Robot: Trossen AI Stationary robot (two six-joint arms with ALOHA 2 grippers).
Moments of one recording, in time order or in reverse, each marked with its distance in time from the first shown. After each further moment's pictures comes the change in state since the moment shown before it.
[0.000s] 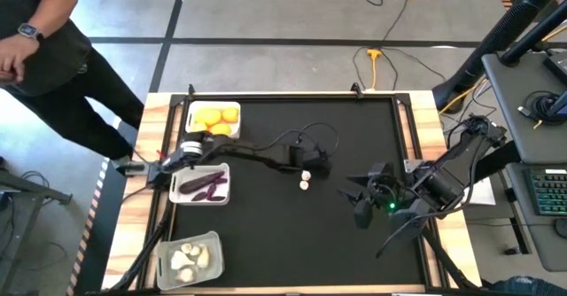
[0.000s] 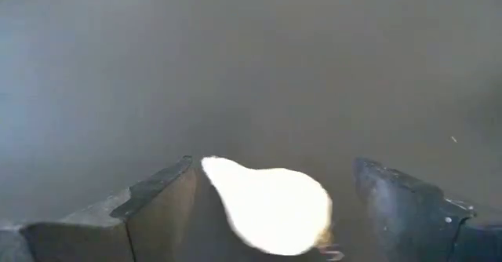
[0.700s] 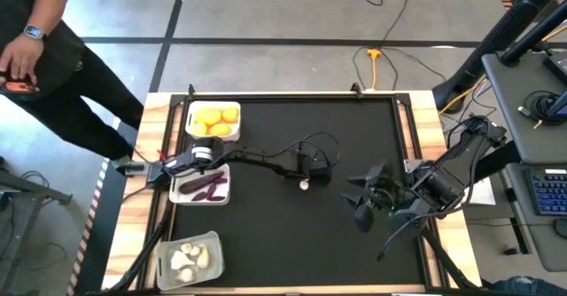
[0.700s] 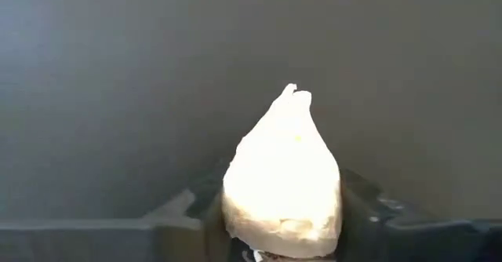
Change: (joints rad) left arm -0.034 0.128 0.144 -0.193 0.064 -0.170; right arm 0.000 0.000 0.000 -0.007 -0.048 -0.098
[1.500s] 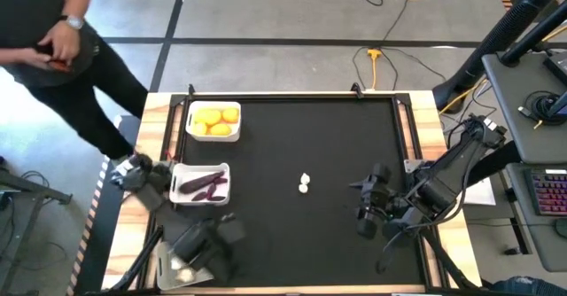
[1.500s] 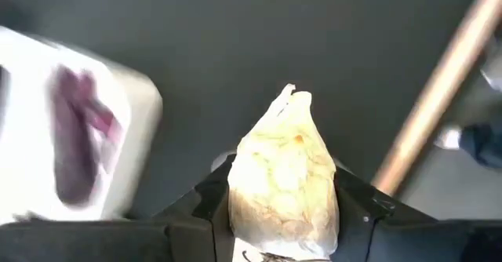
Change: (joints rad) left arm -0.700 -0.503 0.008 -0.861 0.253 -0.043; right arm 0.020 -0.001 -0.117 0.007 -0.050 -0.277
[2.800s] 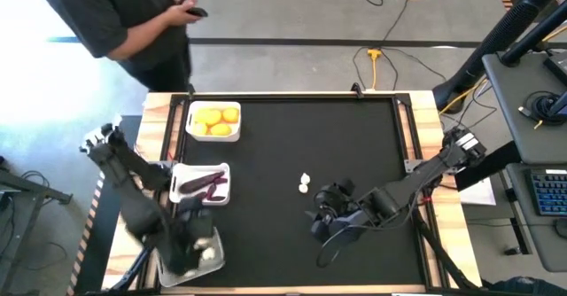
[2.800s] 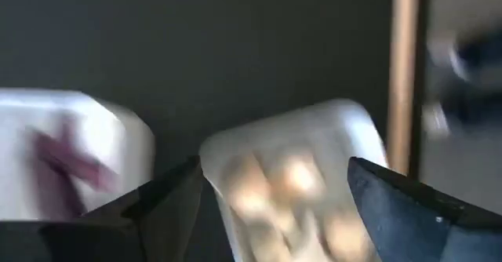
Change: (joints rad) left arm -0.188 -0.414 -0.550 0.364 -0.073 0.179; right arm -0.189 0.282 0.060 0.286 -0.175 0.101
